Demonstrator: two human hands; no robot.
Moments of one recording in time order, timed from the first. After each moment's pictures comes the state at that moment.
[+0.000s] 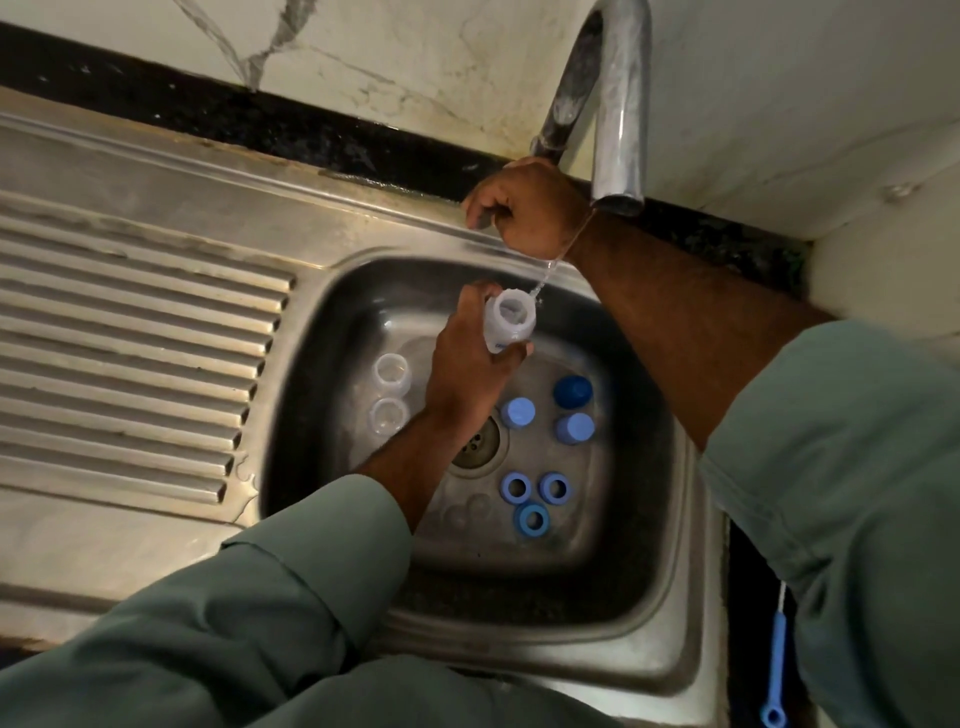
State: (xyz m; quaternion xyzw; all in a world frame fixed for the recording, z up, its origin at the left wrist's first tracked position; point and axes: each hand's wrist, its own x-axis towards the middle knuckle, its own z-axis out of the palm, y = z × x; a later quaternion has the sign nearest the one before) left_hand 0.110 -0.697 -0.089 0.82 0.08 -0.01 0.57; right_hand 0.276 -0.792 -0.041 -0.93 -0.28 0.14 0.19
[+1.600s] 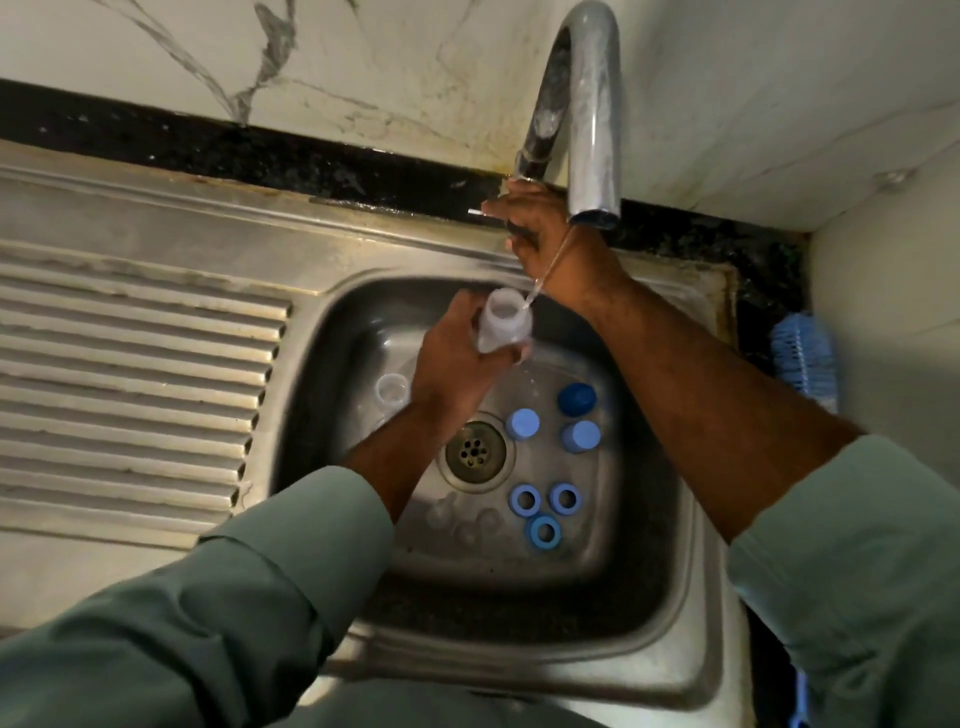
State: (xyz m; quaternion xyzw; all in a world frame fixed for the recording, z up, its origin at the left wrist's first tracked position) left_hand 0.129 -0.682 -0.095 0.84 0.02 -0.10 0.54; right_hand 0.225 -0.810 -0.037 -0.91 -0.11 0.05 0.40
